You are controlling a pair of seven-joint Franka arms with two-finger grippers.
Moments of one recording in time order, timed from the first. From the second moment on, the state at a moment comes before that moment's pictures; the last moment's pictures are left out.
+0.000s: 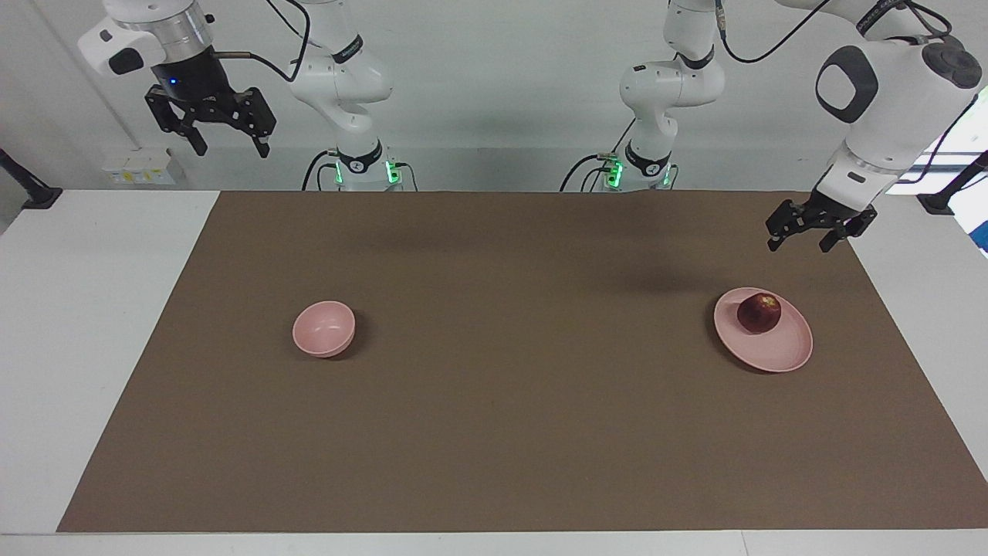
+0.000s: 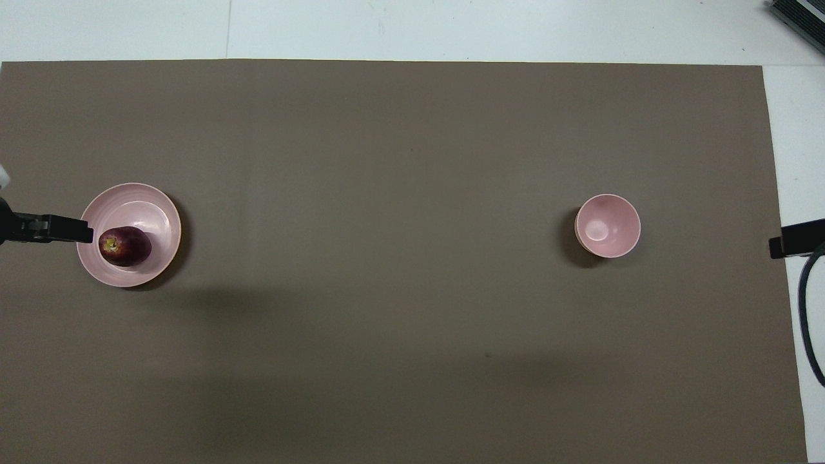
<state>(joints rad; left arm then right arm) 0.04 -0.07 0.06 -1.94 -0.02 1.91 0.18 0.01 -0.08 -0.05 -1.48 -0.02 1.37 0.00</state>
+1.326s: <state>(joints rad) 0.08 0.10 0.06 -2.21 -0.02 2.43 0.19 0.01 -0.08 -0.05 -1.48 -0.02 1.37 0.00</state>
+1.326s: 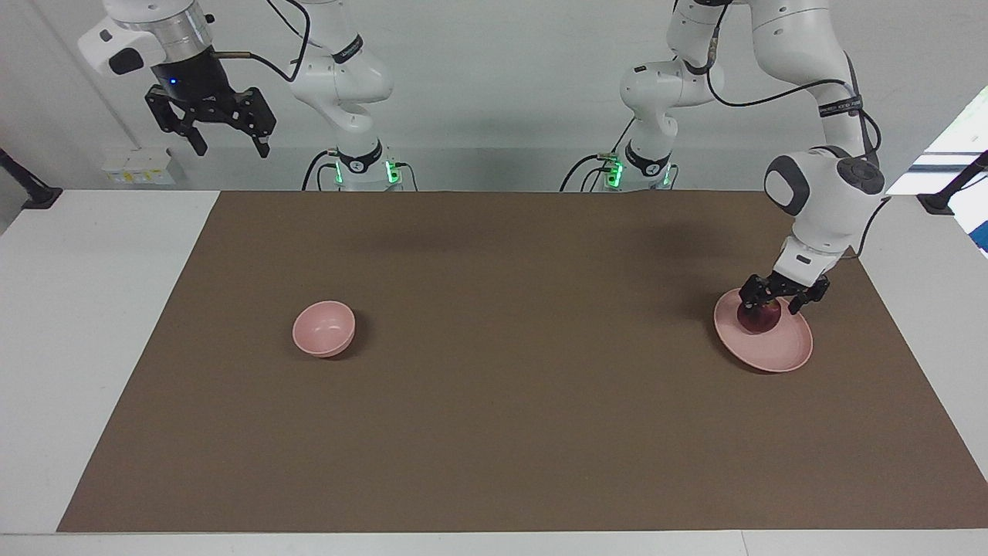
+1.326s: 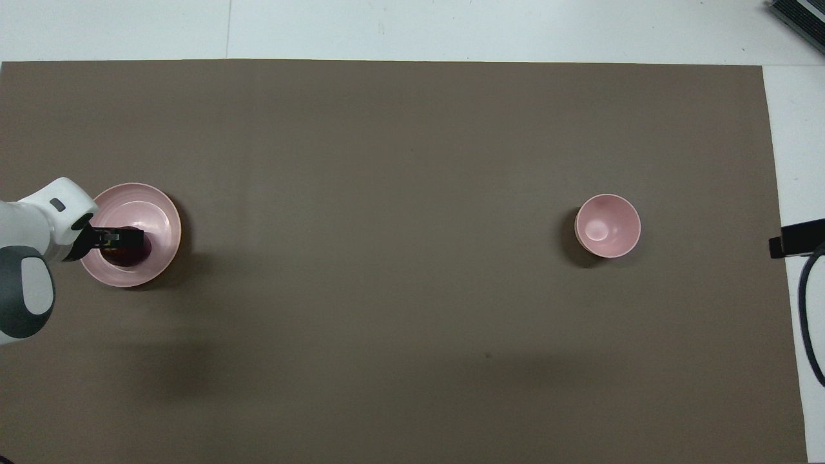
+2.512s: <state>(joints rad) 0.03 -0.06 0.02 -2.14 -0.04 2.18 0.19 0.01 -0.08 -0.05 -1.48 -0.02 1.37 0.00</state>
